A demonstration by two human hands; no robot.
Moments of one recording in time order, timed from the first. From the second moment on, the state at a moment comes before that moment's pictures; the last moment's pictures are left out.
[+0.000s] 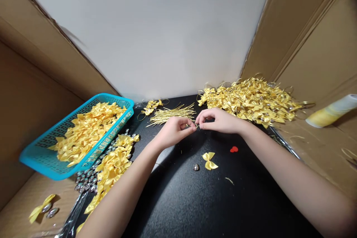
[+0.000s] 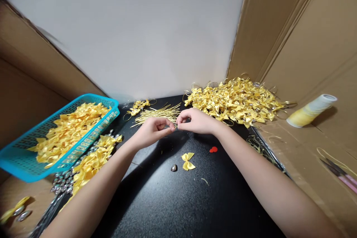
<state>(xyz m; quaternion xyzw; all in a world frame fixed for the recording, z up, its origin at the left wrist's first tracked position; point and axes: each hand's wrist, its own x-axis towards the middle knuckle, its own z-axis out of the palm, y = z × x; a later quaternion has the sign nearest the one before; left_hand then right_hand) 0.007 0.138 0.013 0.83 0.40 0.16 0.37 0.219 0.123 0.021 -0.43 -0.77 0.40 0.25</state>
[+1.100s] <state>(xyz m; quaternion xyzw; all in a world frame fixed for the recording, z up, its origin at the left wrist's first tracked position) 0.014 0.139 0.001 0.73 0.39 0.20 0.52 0.219 0.125 0.012 -0.42 -0.73 0.46 0.28</state>
